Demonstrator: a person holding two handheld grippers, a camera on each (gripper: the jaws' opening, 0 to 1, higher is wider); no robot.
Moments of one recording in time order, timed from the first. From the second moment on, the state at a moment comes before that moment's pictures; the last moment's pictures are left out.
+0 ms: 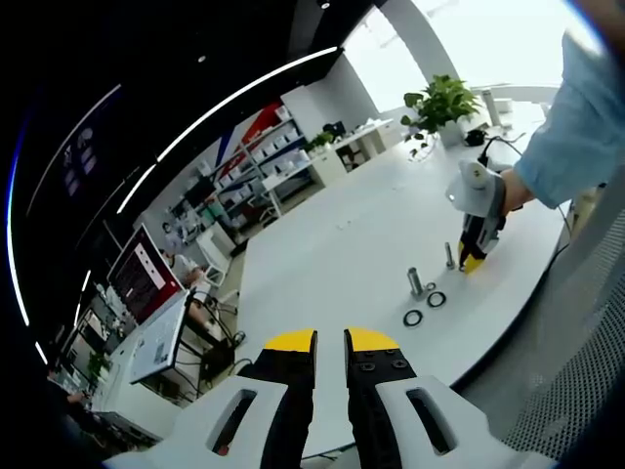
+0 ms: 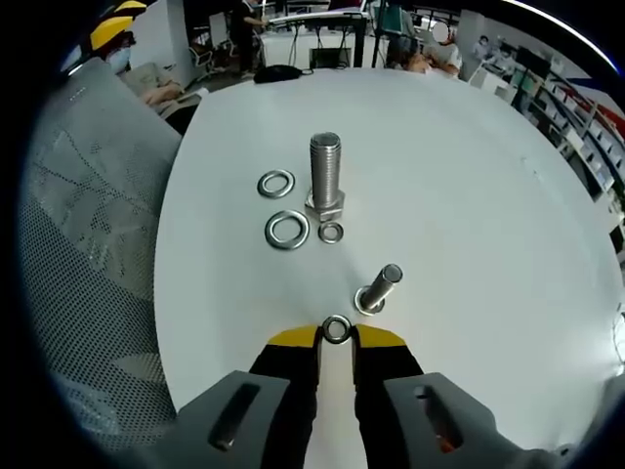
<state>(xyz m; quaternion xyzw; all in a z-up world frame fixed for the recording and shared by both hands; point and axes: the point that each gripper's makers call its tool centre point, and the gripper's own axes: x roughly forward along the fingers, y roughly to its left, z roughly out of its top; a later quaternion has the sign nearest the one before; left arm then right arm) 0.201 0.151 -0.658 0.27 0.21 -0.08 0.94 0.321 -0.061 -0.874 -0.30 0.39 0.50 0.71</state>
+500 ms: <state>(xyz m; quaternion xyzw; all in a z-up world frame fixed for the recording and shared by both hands) 0.202 0.151 -0.658 0.27 0.21 -0.08 0.93 0.329 -0.070 -0.836 -0.28 0.37 0.50 0.73</state>
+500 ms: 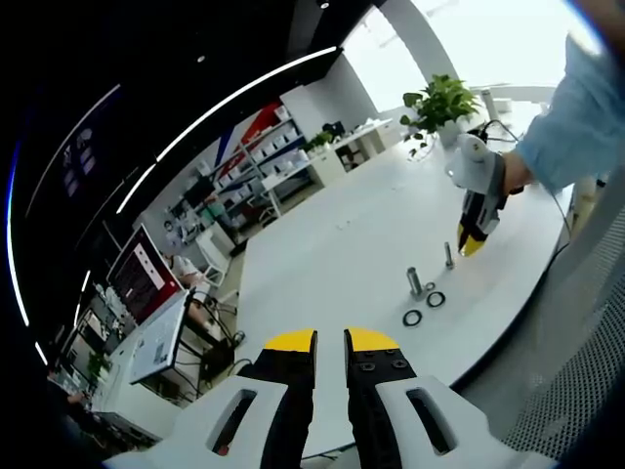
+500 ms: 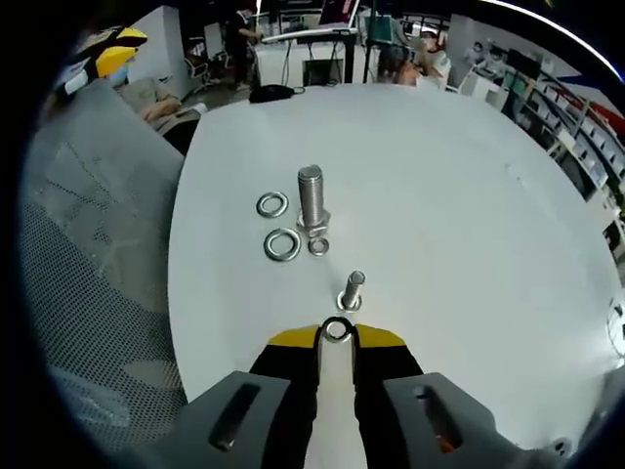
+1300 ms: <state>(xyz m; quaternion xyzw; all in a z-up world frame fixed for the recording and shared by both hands) 0.201 0.151 -0.658 0.27 0.21 -0.08 0.93 0.337 -0.055 -0.807 -0.36 0.34 0.53 0.69</state>
